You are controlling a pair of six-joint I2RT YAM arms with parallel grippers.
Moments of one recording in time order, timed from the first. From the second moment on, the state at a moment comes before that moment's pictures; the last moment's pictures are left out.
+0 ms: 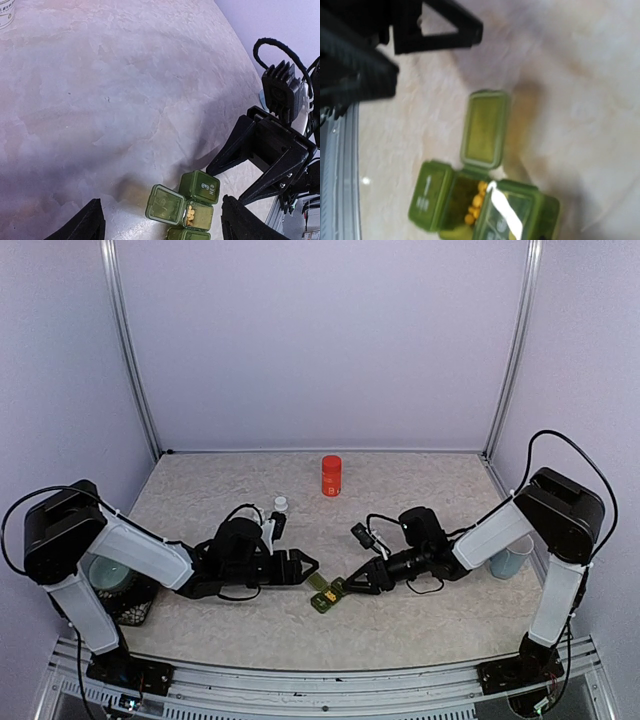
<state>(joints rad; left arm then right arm) -0.91 1.71 0.64 0.54 0.07 -0.74 0.70 1.86 0.71 0.50 -0.78 0.32</state>
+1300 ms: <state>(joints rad) -0.77 1.57 0.66 0.41 0.19 -0.59 0.94 1.76 0.63 0.49 -0.43 -0.11</state>
